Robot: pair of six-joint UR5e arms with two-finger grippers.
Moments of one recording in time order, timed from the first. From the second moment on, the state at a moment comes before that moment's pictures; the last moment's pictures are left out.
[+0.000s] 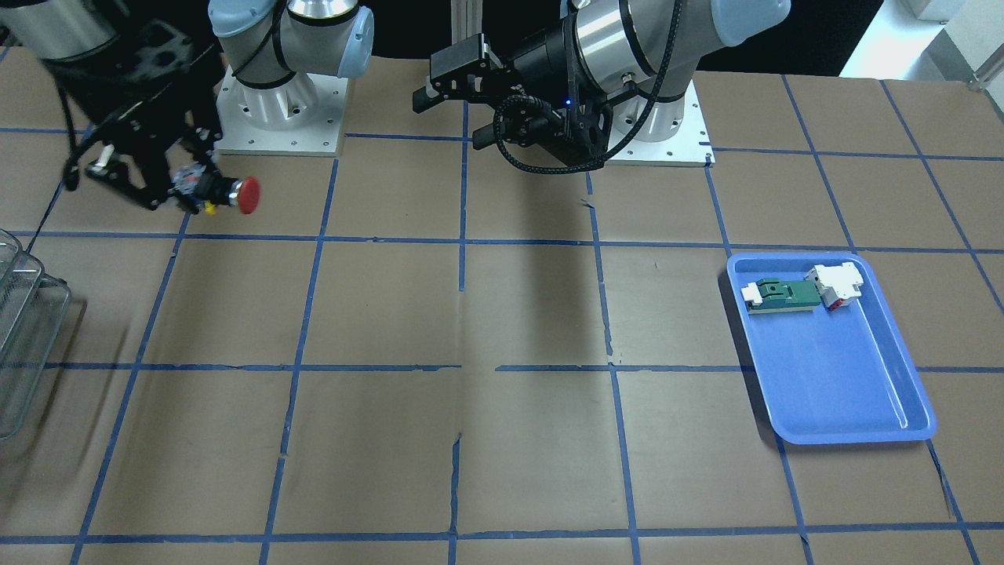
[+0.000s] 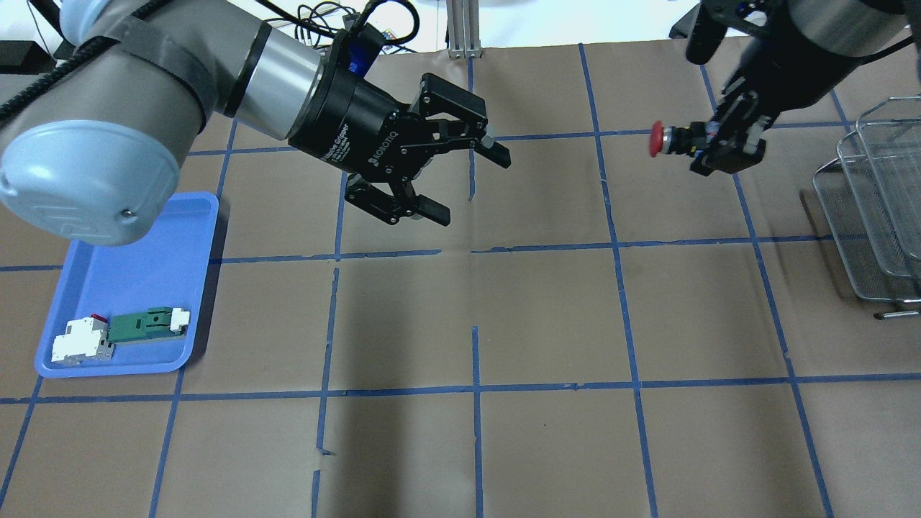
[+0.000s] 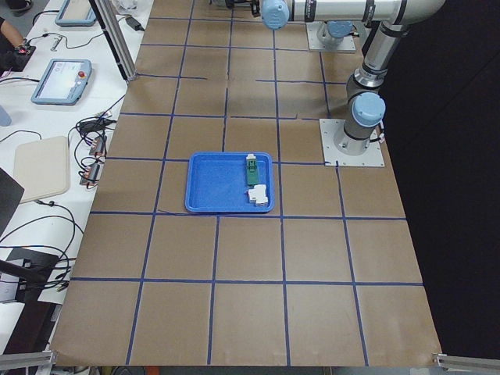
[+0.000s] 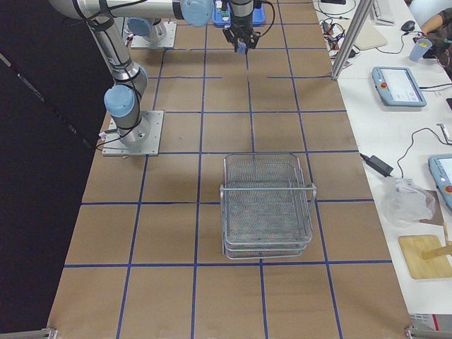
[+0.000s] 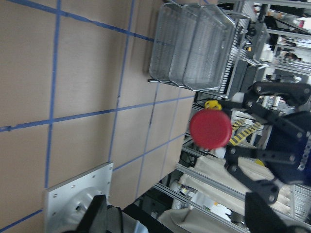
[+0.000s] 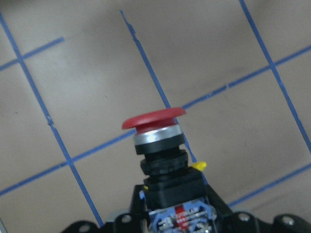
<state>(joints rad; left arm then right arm) -1.69 -1.55 -1.67 -1.56 0.78 -0.22 1.37 -1.63 1.61 -1.62 -1.46 -1.31</state>
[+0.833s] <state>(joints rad) -1.74 -1.51 -1.62 -1.59 1.55 -0.11 0.89 -1.39 1.60 -1.92 -1.57 -1.73</state>
